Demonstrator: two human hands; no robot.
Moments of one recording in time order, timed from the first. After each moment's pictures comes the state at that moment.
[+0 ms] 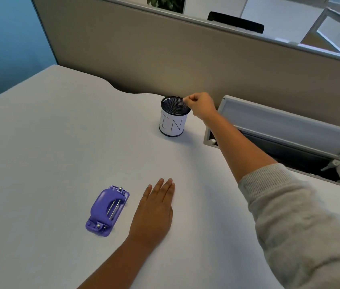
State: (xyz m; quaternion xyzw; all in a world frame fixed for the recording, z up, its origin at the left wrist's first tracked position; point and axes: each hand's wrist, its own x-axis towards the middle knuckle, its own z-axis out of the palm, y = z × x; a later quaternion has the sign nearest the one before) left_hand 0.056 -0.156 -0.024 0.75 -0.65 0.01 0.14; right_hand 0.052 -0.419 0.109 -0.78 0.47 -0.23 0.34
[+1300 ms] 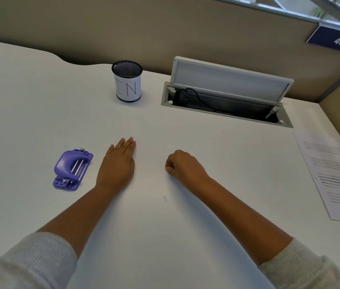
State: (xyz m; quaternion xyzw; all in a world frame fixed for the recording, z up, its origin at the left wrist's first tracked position) left_hand 0.055 -0.153 -0.025 0.76 -0.63 -0.05 0.16; right_hand -0.128 -0.215 0.031 -0.87 0.46 0.01 0.20
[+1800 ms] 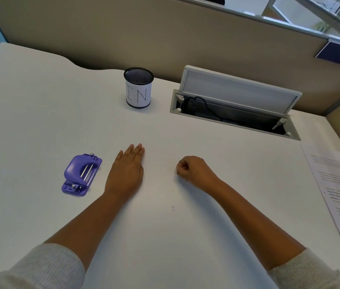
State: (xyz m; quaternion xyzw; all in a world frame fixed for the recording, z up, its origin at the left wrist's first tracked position) left_hand 0.054 -0.152 -0.021 0.75 -0.63 -0.05 0.16; right_hand -0.129 -0.234 0.029 -0.79 0.50 -0.03 0.36
